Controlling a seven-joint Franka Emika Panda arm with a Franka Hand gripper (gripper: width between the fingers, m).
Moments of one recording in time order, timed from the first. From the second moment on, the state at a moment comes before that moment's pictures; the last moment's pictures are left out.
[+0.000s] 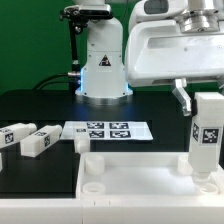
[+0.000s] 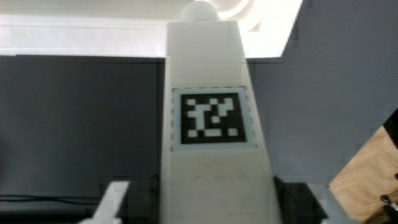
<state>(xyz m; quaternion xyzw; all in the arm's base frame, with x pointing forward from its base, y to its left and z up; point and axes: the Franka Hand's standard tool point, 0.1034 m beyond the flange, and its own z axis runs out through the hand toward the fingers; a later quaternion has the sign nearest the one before) 0.638 0.100 0.136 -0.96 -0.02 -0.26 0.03</state>
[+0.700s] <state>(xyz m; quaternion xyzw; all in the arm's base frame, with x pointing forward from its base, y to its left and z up) 0.632 0.111 0.127 -0.97 -0.03 -0.26 0.03</state>
